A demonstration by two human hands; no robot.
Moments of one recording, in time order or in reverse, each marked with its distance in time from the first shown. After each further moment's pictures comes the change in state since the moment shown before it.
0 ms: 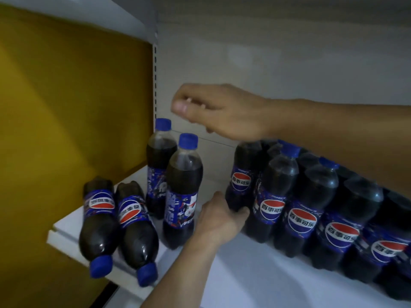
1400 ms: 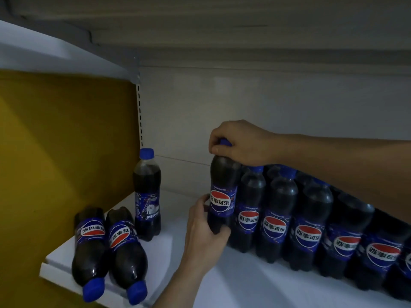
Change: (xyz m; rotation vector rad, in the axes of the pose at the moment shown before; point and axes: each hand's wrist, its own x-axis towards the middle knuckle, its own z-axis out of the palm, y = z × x) left_hand -0.033 -0.001 0.003 -0.412 0.190 0.348; right_hand -0.054 0.053 -0.020 -0.164 0.065 0.187
